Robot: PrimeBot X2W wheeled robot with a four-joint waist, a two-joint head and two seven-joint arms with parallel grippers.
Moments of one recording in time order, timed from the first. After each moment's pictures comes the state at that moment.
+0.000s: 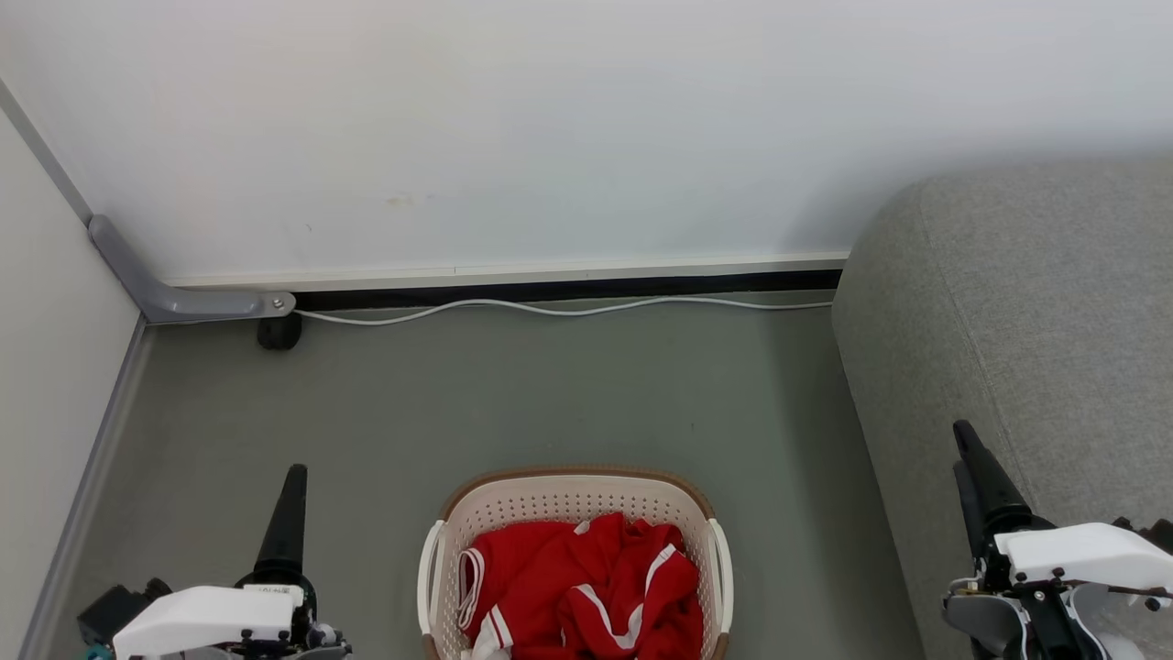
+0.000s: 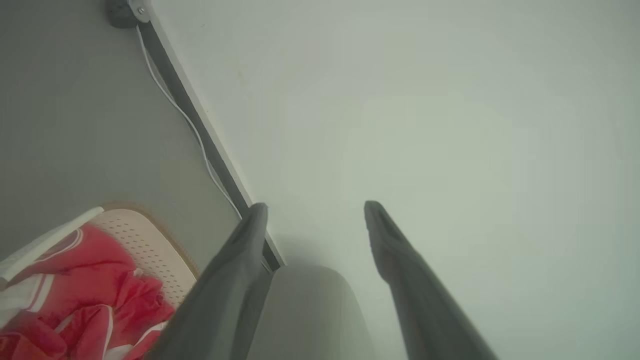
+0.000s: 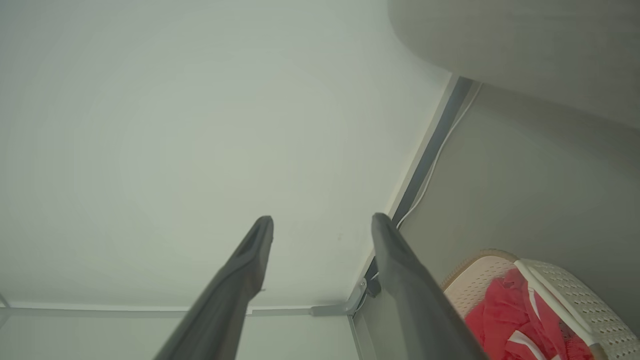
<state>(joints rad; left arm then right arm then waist) -0.06 0.04 0.02 0.37 -1.42 -0.12 0.00 -0.16 -0.08 0.03 0.40 1.47 0.13 0.01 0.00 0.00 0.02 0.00</state>
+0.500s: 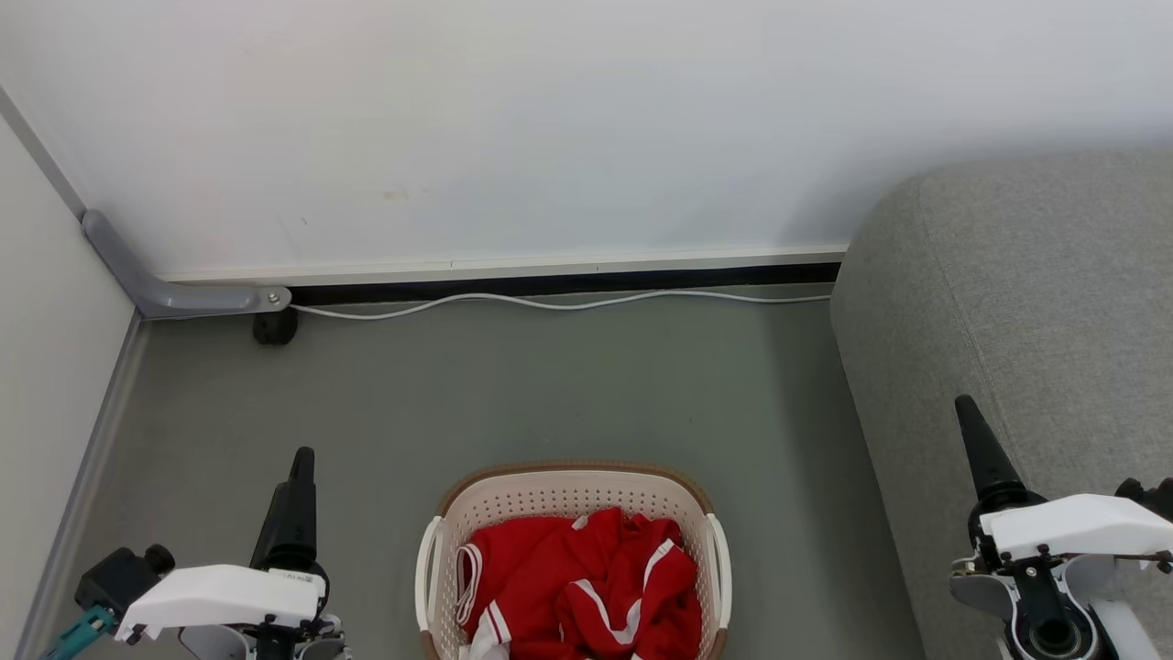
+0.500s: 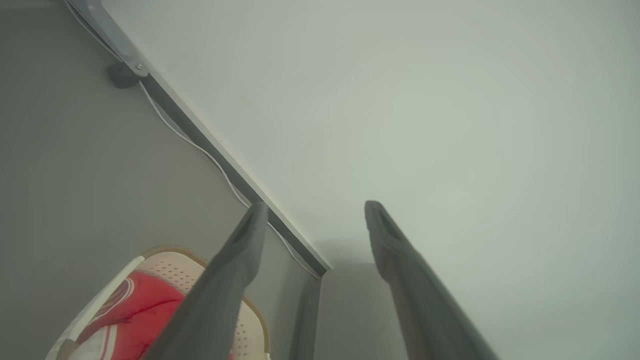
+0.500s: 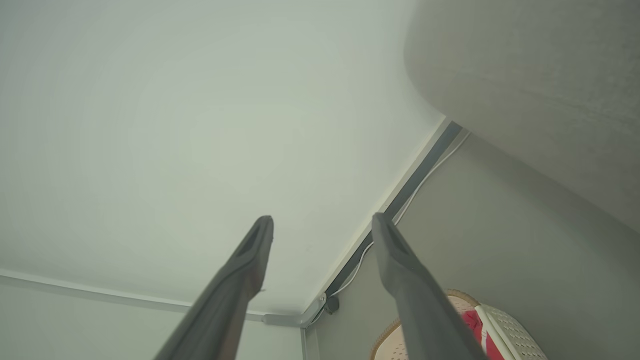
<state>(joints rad) -0.10 0.05 0.02 0.39 -1.15 -0.12 -0.04 -0.22 -0.09 0.04 0.44 1.27 0.13 -0.04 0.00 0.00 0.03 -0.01</state>
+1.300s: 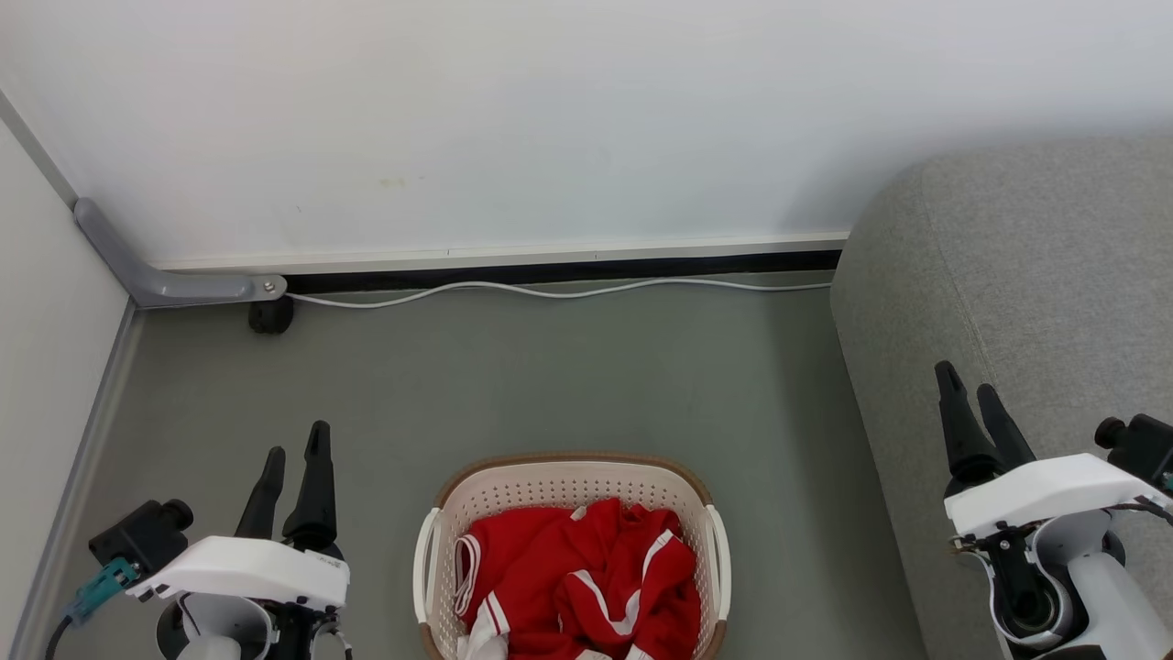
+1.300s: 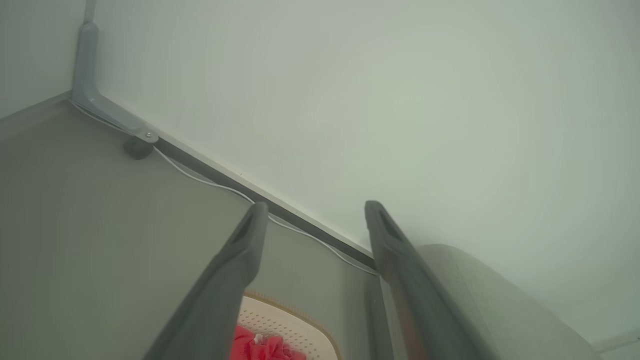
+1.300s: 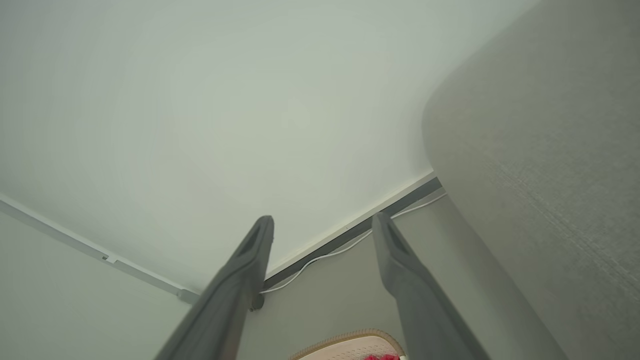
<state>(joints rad) -0.15 0.05 0.00 0.42 -0.79 -0.12 -0.11 -0.29 -0.13 0.10 0.47 0.90 0.13 -0.11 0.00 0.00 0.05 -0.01</state>
